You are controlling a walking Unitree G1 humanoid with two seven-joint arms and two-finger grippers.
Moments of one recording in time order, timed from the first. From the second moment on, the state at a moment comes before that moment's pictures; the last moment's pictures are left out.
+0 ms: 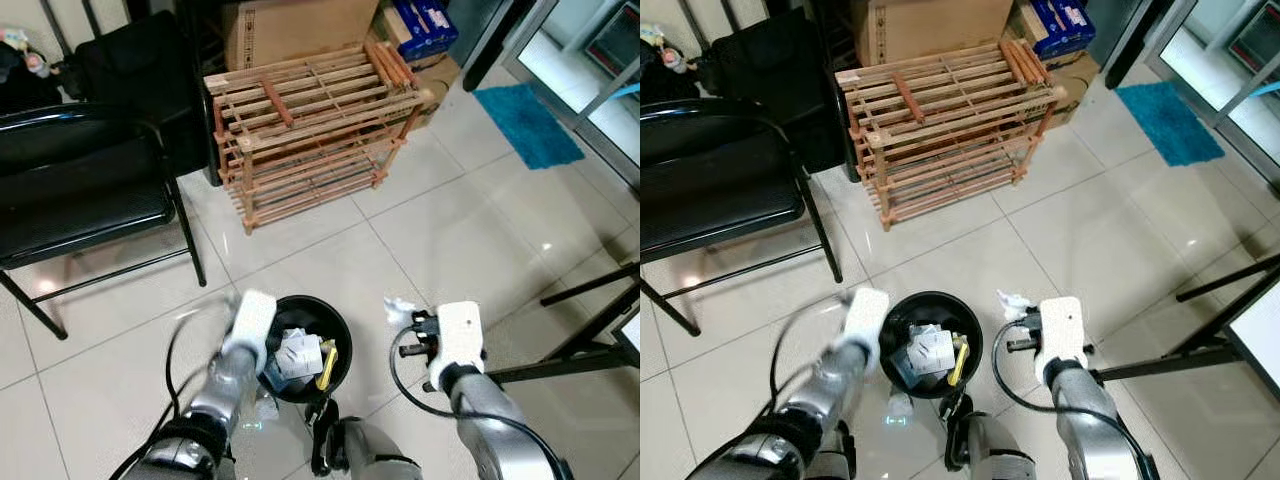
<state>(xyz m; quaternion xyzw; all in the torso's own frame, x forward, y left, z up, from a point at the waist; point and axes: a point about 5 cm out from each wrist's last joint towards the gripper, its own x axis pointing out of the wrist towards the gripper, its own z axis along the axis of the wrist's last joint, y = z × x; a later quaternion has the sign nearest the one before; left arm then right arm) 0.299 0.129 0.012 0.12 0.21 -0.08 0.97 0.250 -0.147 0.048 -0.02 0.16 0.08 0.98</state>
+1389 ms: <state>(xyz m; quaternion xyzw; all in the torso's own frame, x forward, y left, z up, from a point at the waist) 0.192 0.191 0.103 0.12 0.39 -0.21 0.89 0.281 -0.111 -0.016 -0.07 0.29 0.18 0.94</state>
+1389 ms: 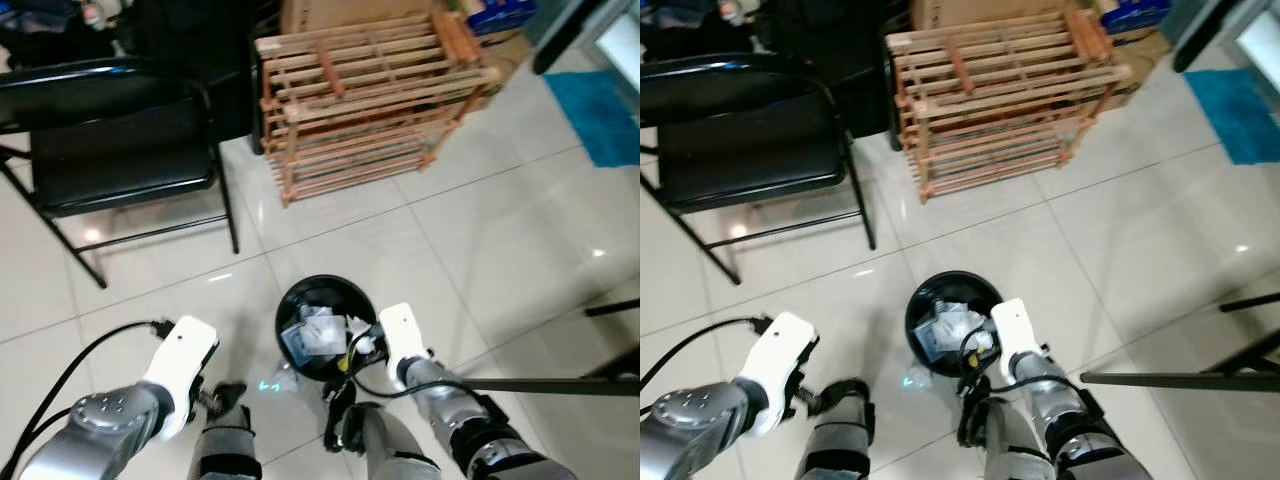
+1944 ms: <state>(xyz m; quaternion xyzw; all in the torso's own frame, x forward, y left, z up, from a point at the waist) 0.186 0.194 0.104 0.12 0.40 -0.22 0.88 0.284 -0.058 -0.005 -0.02 0.28 0.24 0.93</state>
